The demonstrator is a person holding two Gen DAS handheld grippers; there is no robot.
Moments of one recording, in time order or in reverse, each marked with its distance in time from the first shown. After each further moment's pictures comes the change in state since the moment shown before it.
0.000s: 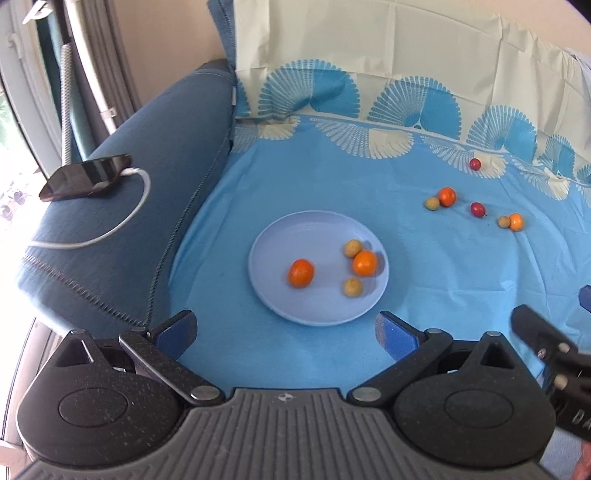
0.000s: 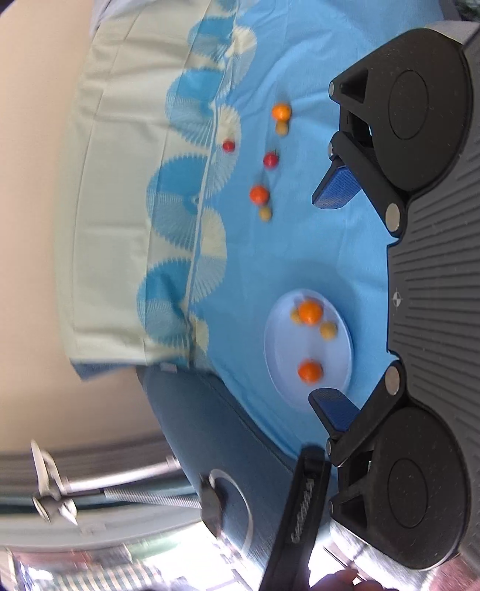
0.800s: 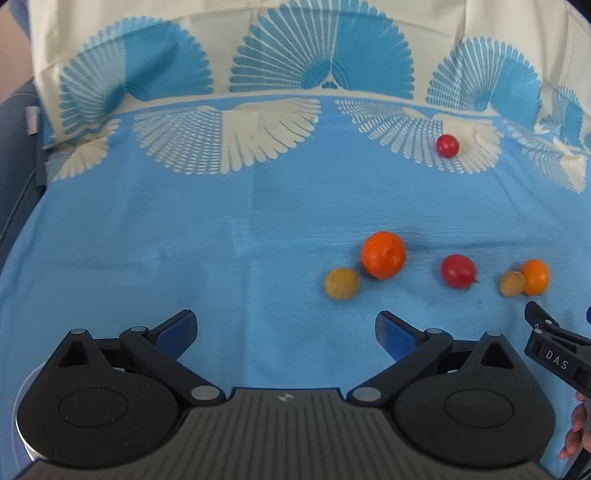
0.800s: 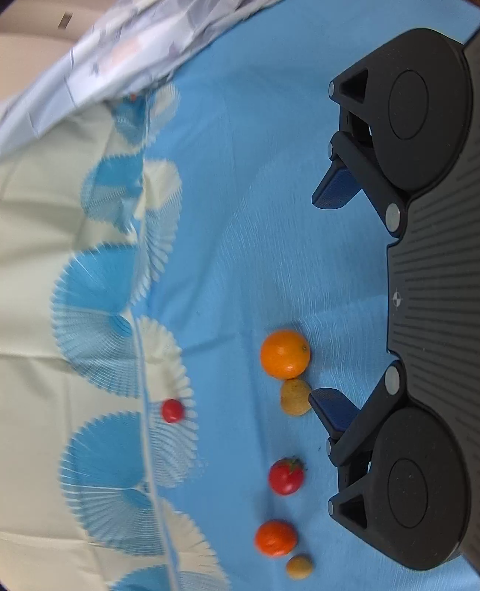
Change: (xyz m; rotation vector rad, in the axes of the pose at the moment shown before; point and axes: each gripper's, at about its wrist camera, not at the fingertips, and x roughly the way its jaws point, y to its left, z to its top) left arm 0.285 -0.226 0.146 0.157 0.104 -0.094; right arm 0.293 -0.267 -0.007 0.166 0.186 -0.486
